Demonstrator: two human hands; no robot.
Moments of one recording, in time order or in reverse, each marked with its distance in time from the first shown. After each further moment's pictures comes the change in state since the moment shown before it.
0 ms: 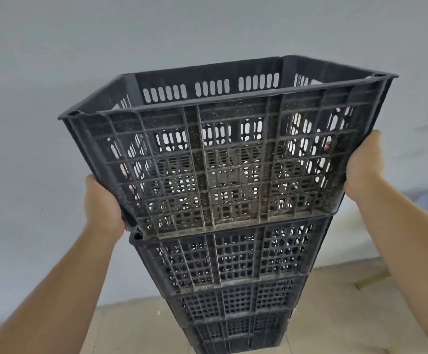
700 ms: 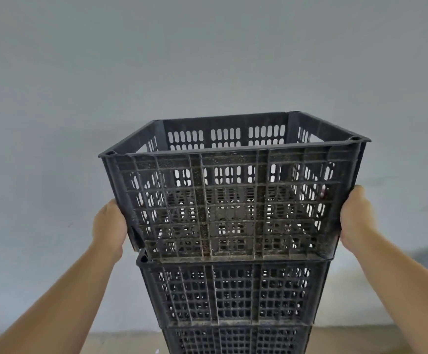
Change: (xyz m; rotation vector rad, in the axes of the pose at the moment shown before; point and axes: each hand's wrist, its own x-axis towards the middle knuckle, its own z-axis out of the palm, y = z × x) left_hand -0.018 0.022 -0.014 0.344 0.072 0.108; right_hand -0.004 -0.001 -0.016 -0.149 -0.117 0.023
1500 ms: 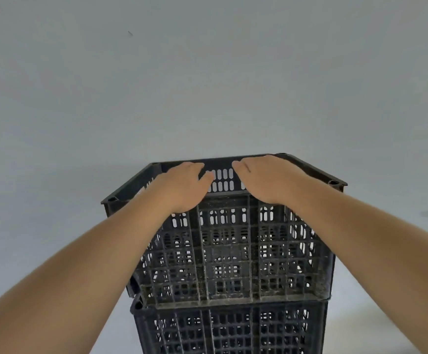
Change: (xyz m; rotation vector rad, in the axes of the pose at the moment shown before) left_hand -0.076 0.185 0.083 1.112 -0.506 0.844; right_hand -0.100 -0.163 0.074 -1.237 -0.448 -1.027
